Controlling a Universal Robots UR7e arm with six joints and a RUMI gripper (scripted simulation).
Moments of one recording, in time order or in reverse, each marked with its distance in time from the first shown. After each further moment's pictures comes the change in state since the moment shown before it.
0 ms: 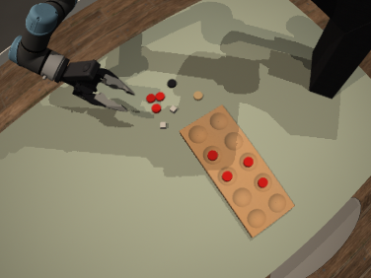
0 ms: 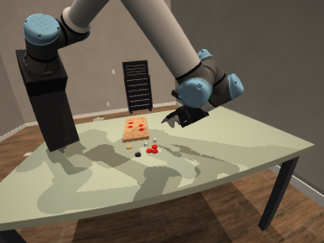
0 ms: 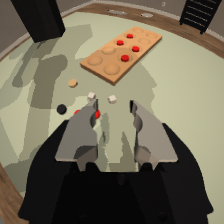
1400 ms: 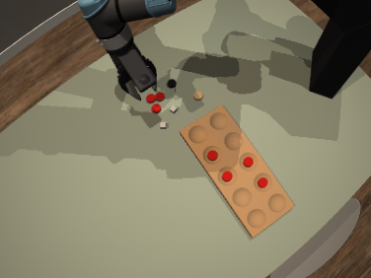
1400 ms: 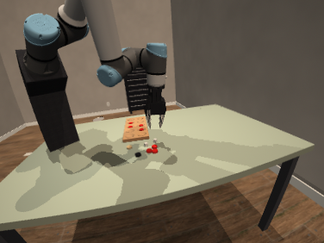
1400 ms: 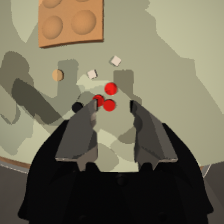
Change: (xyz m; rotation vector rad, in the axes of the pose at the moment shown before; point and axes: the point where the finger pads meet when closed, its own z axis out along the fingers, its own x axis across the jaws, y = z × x) arm -0.043 -0.001 0.044 -0.709 0.392 0.587
